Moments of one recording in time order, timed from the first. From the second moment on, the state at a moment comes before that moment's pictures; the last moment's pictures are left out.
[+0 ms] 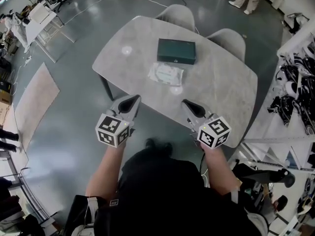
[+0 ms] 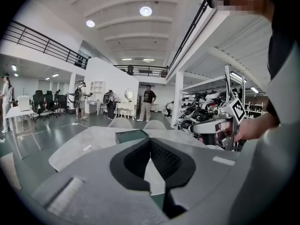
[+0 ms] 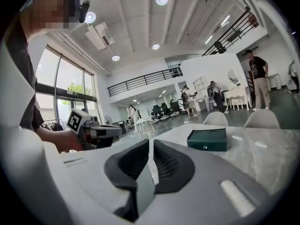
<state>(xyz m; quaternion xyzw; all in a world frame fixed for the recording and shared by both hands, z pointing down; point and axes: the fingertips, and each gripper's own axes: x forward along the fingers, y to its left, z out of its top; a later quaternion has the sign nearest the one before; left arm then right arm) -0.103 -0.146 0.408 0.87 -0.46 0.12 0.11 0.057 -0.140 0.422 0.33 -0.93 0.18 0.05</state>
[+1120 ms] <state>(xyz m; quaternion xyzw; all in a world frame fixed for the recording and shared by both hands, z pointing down) -0.129 -0.278 0.472 0.91 -0.36 0.16 0.11 -0.002 -0.249 0.468 0.38 -0.89 0.18 0.14</state>
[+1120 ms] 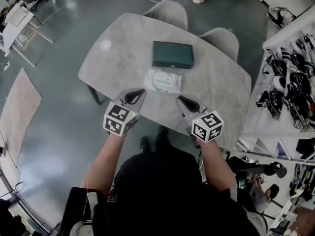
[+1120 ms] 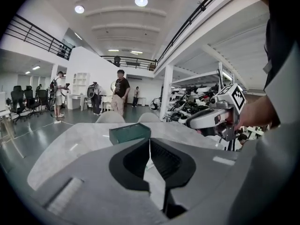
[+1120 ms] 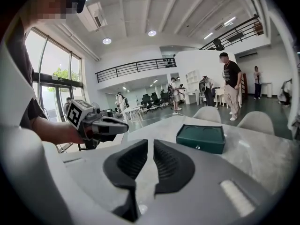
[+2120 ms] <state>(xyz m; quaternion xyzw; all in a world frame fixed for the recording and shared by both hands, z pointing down) -0.038 -0.367 0.586 0.90 -0.28 0.32 0.12 0.019 -0.351 0.595 0.34 -0.89 0.25 0.20</state>
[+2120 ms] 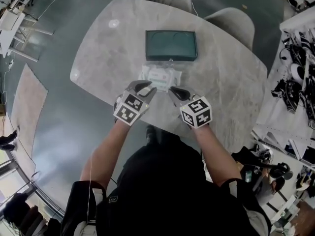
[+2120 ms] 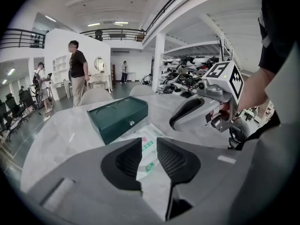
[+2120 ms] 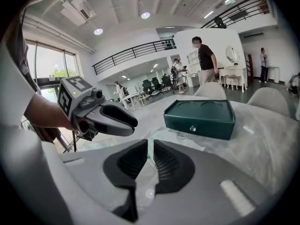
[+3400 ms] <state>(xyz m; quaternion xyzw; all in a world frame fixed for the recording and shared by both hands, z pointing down) -0.017 -0.396 0.678 0.84 -0.17 0.52 -0.01 0.035 -0.392 0.700 0.28 -0.86 0.17 0.40</state>
